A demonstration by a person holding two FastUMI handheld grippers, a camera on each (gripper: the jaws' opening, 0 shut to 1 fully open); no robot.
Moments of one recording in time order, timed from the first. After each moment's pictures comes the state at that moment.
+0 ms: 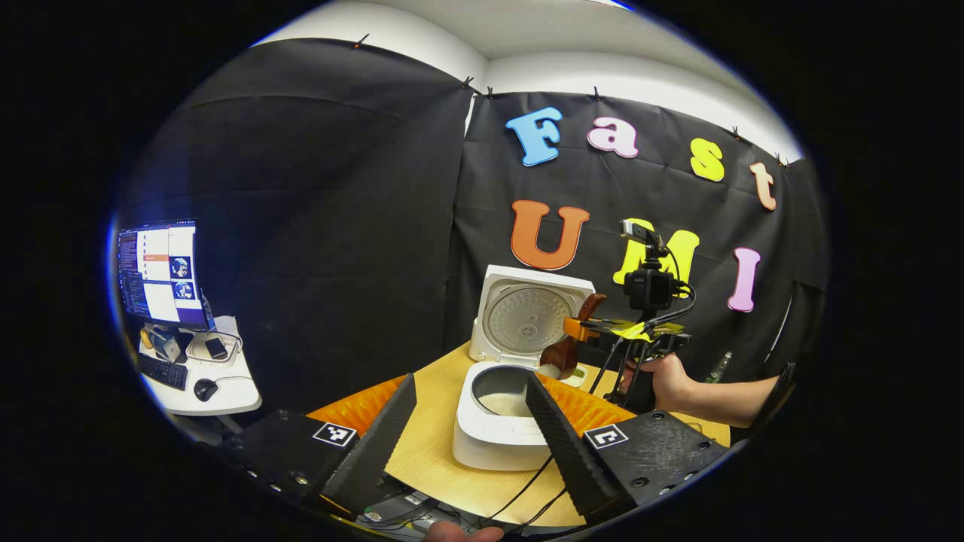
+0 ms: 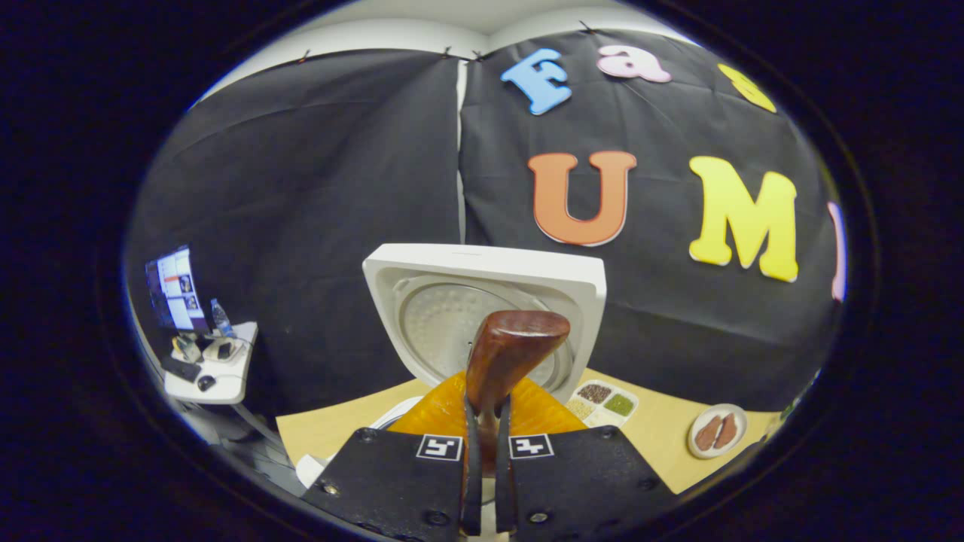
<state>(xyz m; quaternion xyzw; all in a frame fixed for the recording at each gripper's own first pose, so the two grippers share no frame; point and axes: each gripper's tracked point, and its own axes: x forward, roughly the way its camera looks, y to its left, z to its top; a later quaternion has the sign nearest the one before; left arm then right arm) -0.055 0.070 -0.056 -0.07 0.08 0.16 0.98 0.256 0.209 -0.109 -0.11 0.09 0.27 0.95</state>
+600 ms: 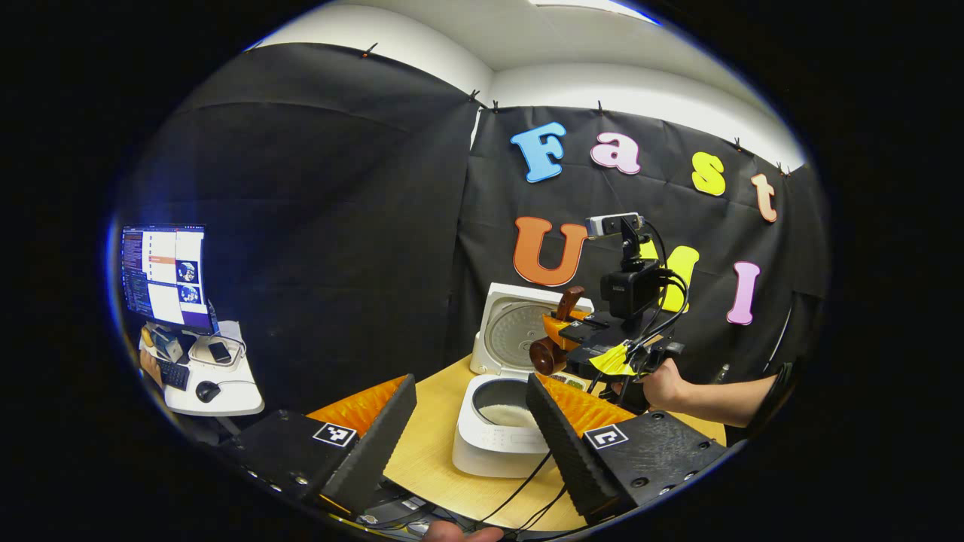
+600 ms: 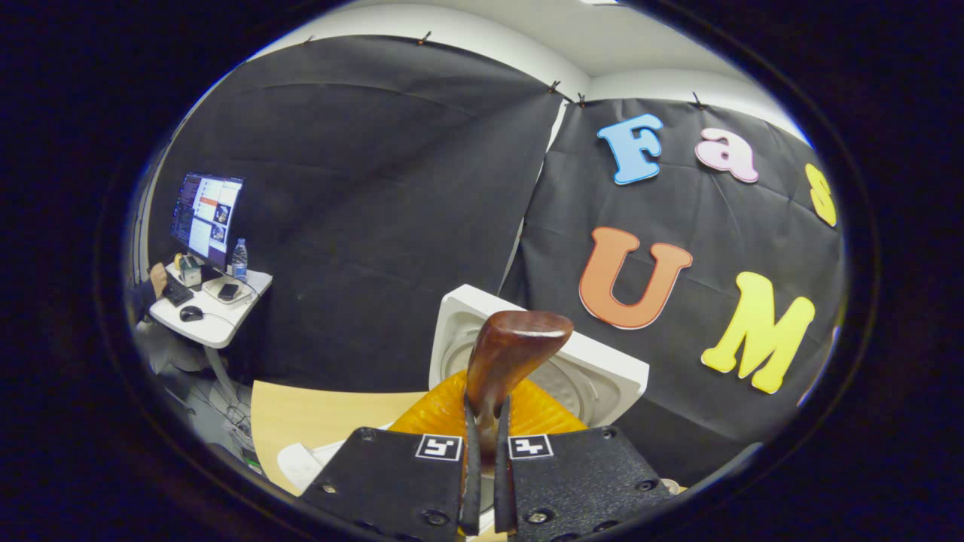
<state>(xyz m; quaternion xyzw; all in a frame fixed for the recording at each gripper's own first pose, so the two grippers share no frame) -0.065 0.074 -0.036 -0.07 0.05 0.17 0.98 0.223 0.251 -0.068 -0.21 0.00 0.31 0.93</state>
